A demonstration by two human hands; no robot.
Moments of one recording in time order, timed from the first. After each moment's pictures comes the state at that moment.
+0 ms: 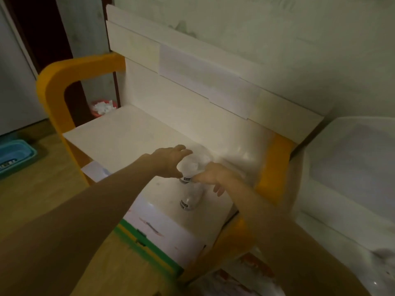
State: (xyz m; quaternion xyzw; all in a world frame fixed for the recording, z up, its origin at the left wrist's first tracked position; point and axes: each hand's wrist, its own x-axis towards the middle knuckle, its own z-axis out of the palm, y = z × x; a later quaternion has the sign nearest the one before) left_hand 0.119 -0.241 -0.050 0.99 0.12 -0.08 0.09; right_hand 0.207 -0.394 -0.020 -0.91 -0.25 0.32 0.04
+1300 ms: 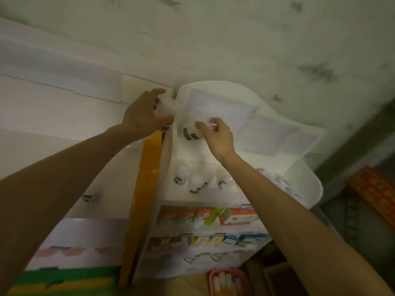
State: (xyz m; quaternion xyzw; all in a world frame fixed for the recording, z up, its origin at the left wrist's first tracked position) left_hand 0.170 -0.438 0.093 0.87 -0.05 0.25 0.42; right_hand 0.169 -0.661 0.105 -0.88 -0.05 -0.12 0.46
